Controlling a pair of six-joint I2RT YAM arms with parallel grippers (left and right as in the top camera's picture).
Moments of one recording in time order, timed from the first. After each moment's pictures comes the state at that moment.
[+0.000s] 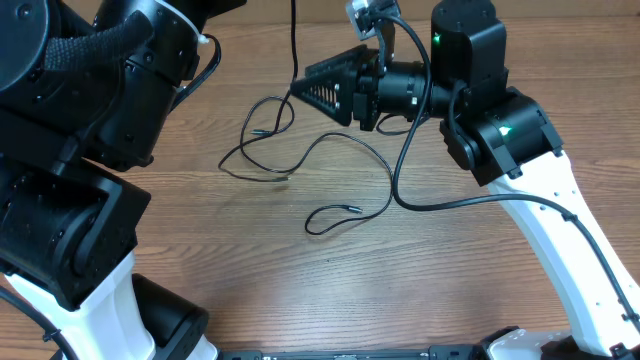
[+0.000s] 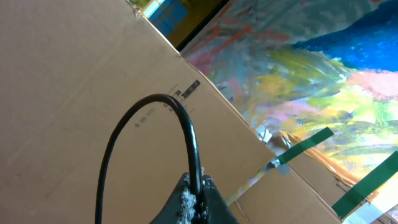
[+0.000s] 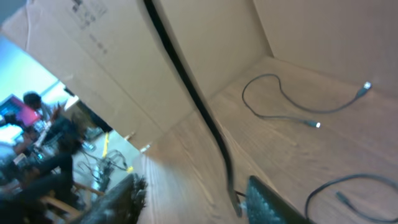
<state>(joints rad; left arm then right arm) -0.50 1.77 2.94 -0.94 -0.12 -0.81 0.45 1.54 1.69 -0.46 -0.83 0.31</state>
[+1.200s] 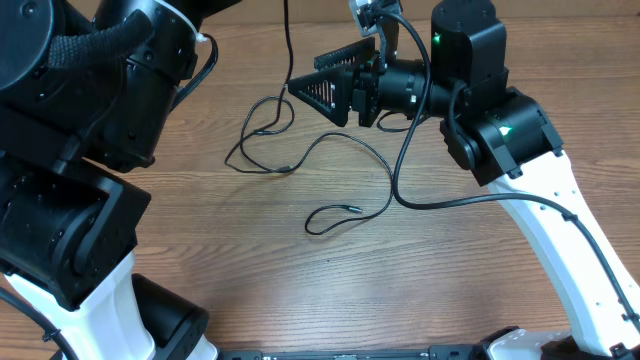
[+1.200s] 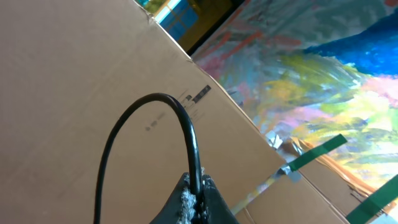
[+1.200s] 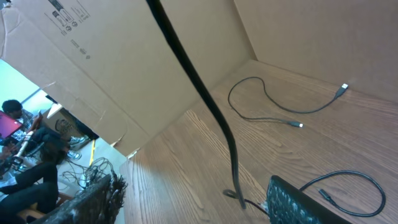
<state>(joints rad) -0.50 1.77 2.94 -0.95 -0.17 -0.80 0.45 1.54 1.69 -0.46 -0.77 0.31</state>
